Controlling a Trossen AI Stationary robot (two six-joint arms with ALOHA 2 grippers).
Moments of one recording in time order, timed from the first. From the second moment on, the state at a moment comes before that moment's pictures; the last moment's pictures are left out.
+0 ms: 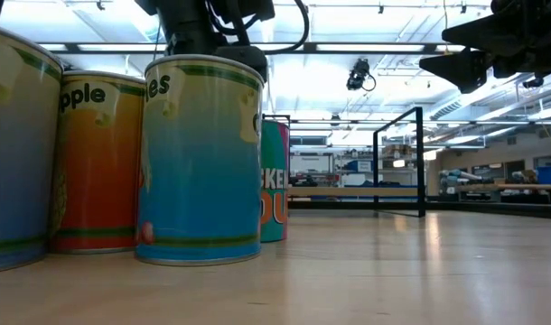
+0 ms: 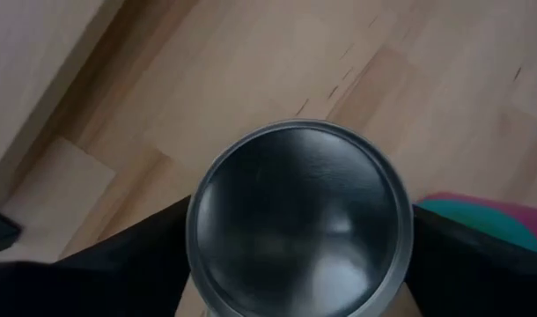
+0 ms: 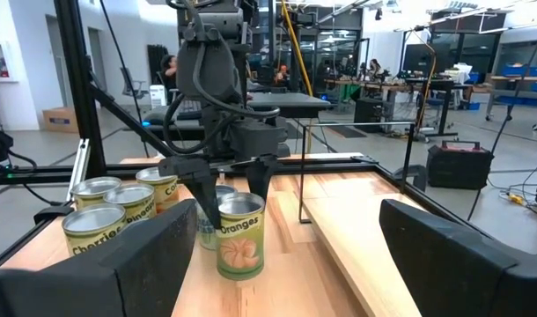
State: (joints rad) left arm -0.11 1.75 1.24 -0.69 -0.18 -0.70; right arm 0.33 0.43 0.08 0.42 0.44 -0.05
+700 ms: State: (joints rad) left arm 0.04 1.75 1.47 -0.85 -0.13 -0.34; right arm 0.32 0.43 0.08 0.41 0.44 -0.05
